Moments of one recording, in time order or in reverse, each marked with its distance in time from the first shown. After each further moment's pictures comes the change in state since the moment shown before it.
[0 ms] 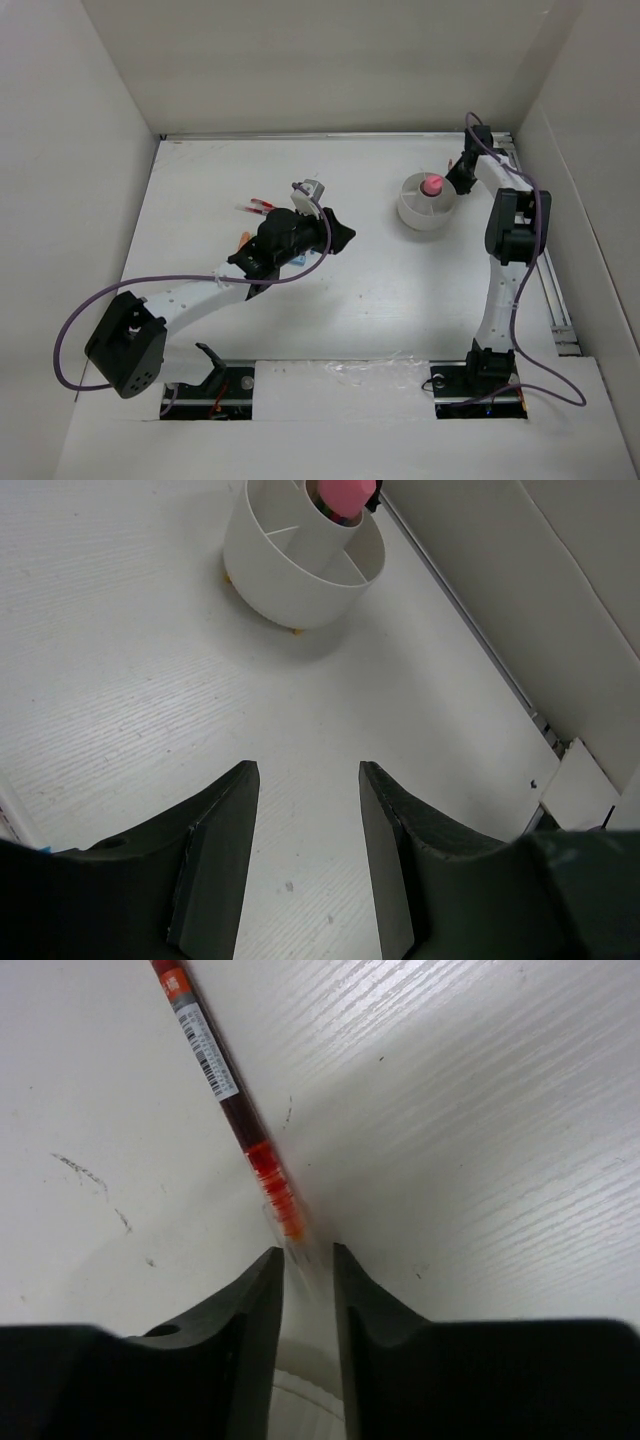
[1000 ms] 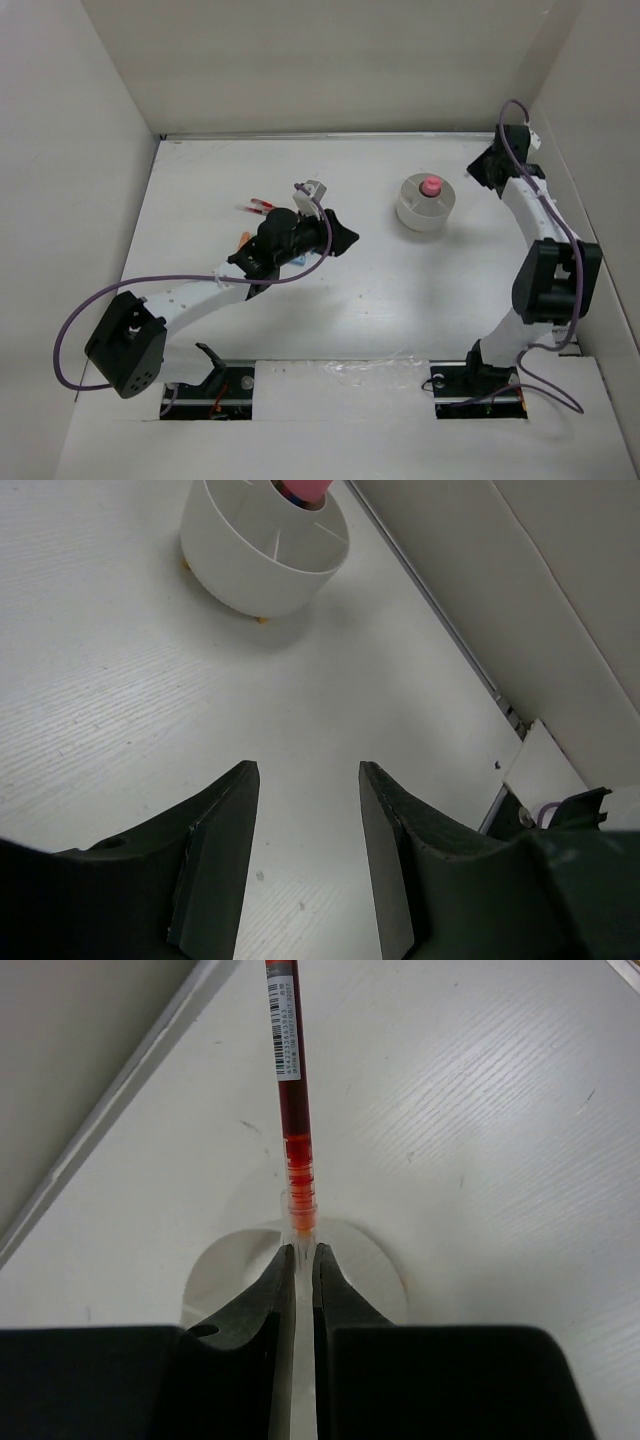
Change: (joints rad) left arm 0.000 0.000 0.001 0.002 0.062 -0.034; right arm -0.006 -0.591 -0.455 0.203 0.058 0.080
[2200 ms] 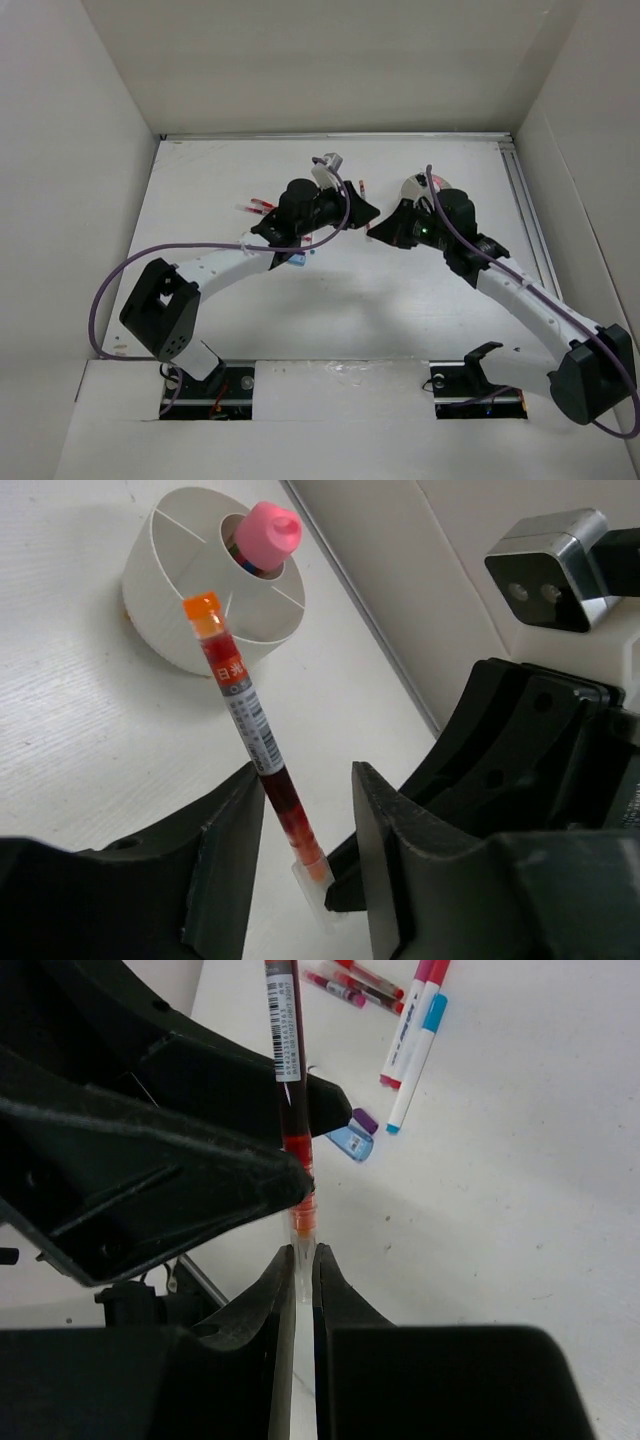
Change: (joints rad) left arm 0.027 0.245 0.268 0.007 0.094 -0.153; right arm 0.544 -0.582 -0.611 0.310 -0.526 0.005
